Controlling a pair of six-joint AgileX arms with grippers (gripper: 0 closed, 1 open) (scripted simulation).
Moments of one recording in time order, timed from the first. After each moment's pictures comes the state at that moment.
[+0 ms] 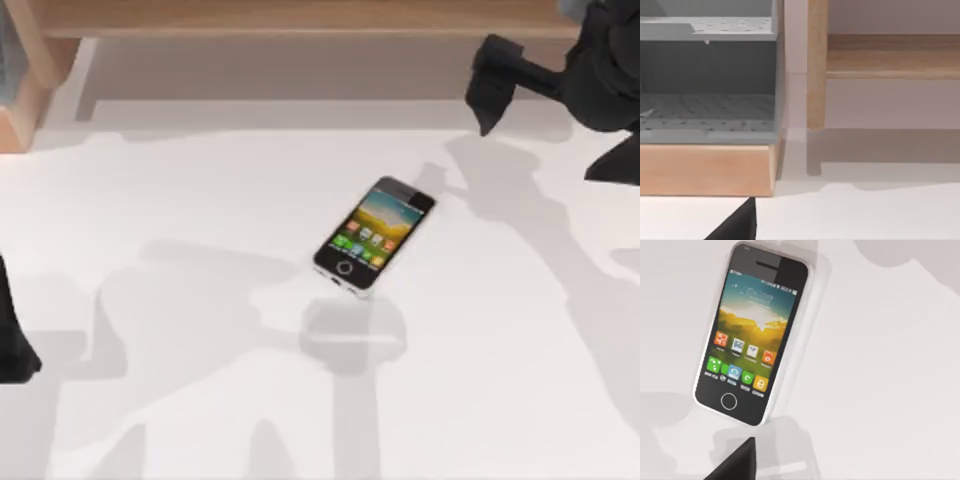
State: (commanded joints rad) left arm 0.00 0.00 0.00 0.00 0.00 0.00; right arm 0.39 1.71 1.55 -1.03 -0.02 0.73
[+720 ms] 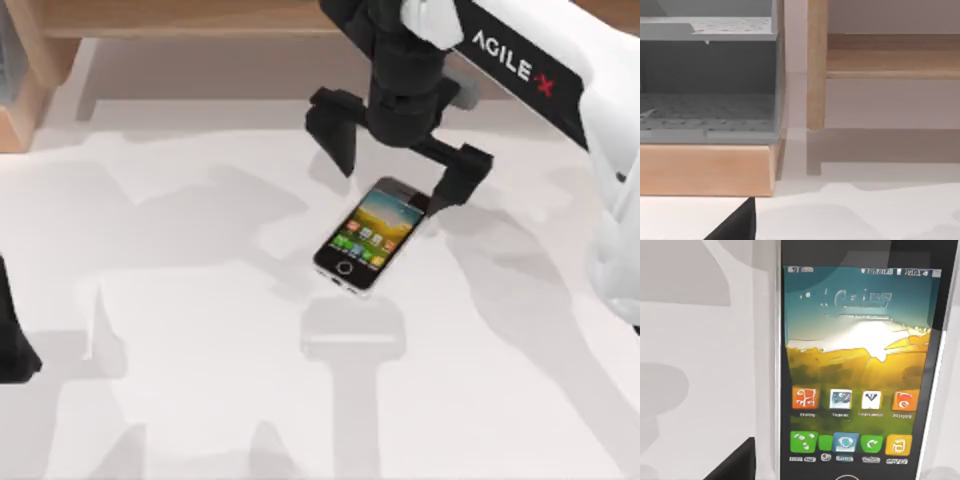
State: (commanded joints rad) left arm 0.00 0.00 0.00 0.00 0.00 0.00; right arm 0.55 2.59 2.53 -1.49 0.02 1.15
